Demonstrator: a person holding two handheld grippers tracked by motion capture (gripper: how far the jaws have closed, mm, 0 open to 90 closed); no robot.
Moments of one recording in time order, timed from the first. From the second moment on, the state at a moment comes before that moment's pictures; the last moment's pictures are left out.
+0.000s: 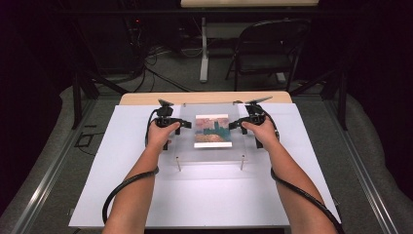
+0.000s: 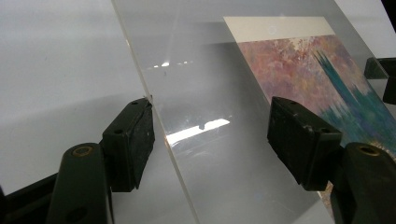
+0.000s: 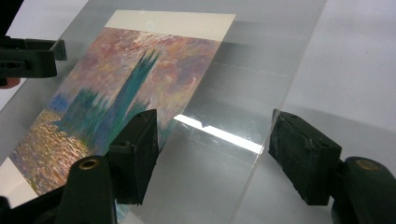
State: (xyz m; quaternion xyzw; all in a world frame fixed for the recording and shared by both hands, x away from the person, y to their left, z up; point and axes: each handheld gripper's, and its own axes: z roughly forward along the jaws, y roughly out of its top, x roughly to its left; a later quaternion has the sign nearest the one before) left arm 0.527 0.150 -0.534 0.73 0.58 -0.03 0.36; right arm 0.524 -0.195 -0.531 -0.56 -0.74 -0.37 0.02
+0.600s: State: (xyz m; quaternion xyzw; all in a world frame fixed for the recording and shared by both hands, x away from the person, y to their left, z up) left arm 0.532 0.153 -0.534 0.73 0.58 -0.06 0.36; right arm 0.526 -0.197 -0.533 -0.56 -0.74 -0.38 0.03
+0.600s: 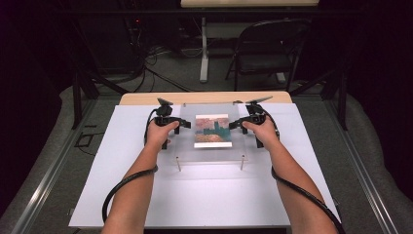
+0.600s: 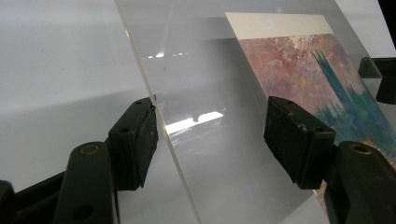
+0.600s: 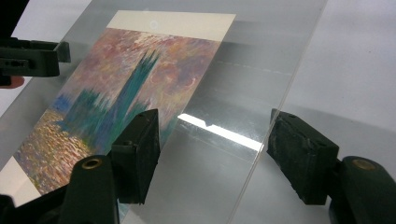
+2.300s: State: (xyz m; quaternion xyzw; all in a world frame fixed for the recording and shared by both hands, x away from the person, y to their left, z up) left arm 0.473 0.173 -0.469 0.73 0.52 0.01 0.44; right arm 0.467 -0.199 -0.469 -0.48 -0.77 -0.42 -0.09
